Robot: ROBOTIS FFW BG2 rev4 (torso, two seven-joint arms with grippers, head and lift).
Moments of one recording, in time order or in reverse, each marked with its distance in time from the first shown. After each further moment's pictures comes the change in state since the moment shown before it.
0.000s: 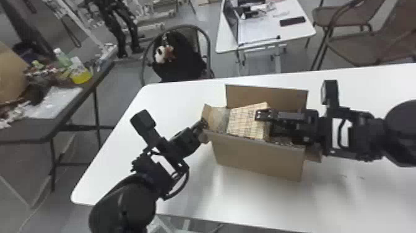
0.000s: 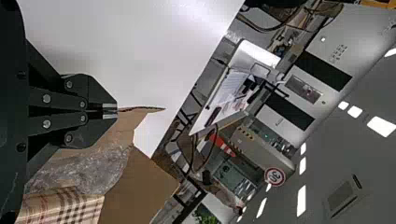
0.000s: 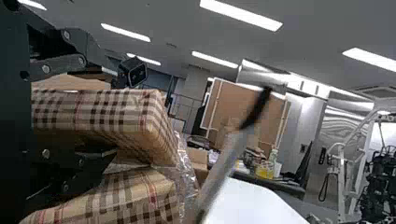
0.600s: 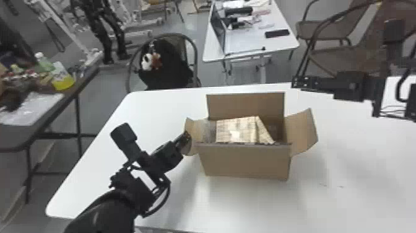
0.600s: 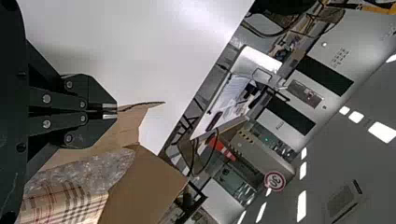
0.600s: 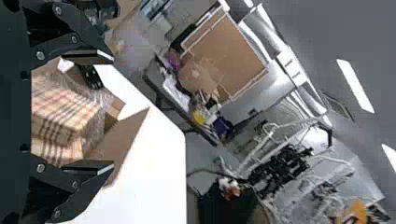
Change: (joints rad) left arm 0.021 0.000 0.015 -0.004 0.010 -0.004 0.003; right arm 0.180 -0.081 -0.521 -0.678 0.612 0.077 -0.114
